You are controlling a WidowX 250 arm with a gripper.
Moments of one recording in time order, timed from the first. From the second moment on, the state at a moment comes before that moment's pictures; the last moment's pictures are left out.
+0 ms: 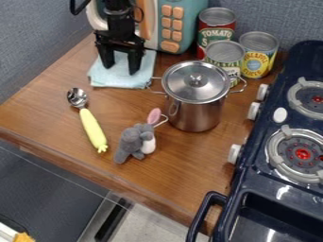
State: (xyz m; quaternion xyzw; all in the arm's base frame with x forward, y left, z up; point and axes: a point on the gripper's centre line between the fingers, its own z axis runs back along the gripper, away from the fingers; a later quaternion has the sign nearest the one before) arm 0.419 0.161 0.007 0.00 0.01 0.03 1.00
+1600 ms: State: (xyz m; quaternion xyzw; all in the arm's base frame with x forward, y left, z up) arm 0.357 0.151 0.014 0.05 0.05 0.06 1.00
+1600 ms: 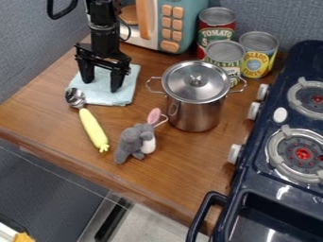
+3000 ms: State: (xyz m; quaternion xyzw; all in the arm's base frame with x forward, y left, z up) arm 0.390 0.164 0.023 0.04 -0.02 0.05 1.00
